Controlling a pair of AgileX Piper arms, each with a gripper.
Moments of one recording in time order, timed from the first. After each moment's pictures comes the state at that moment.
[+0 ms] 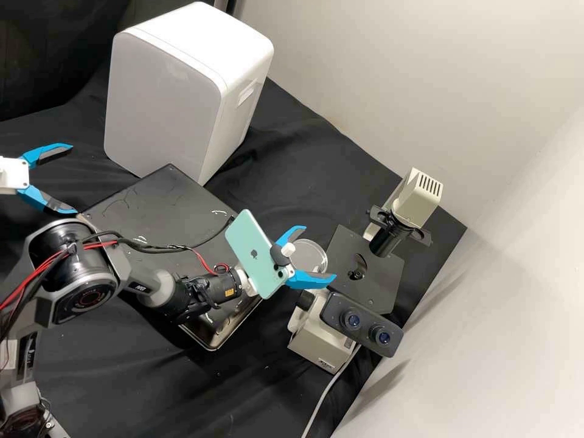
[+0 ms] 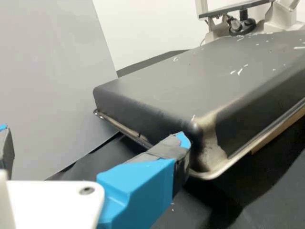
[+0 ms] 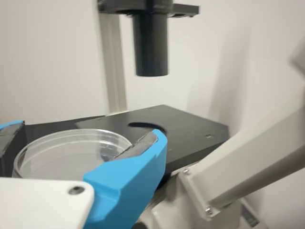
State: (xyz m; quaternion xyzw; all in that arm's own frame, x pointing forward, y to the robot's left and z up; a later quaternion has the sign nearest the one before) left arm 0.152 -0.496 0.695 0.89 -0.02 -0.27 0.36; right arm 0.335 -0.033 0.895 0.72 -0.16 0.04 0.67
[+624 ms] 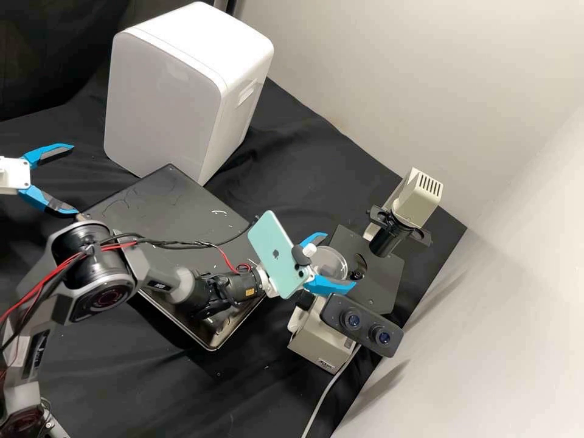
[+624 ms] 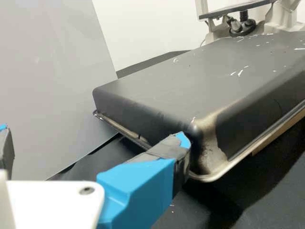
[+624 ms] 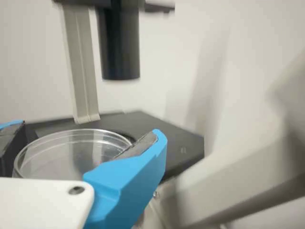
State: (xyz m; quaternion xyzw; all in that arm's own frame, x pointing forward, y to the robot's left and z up) left arm 0.154 -0.498 0.694 0.89 -0.02 -0.27 0.36; right arm 0.365 -0.048 0.911 0.71 -0.20 0.02 0.68
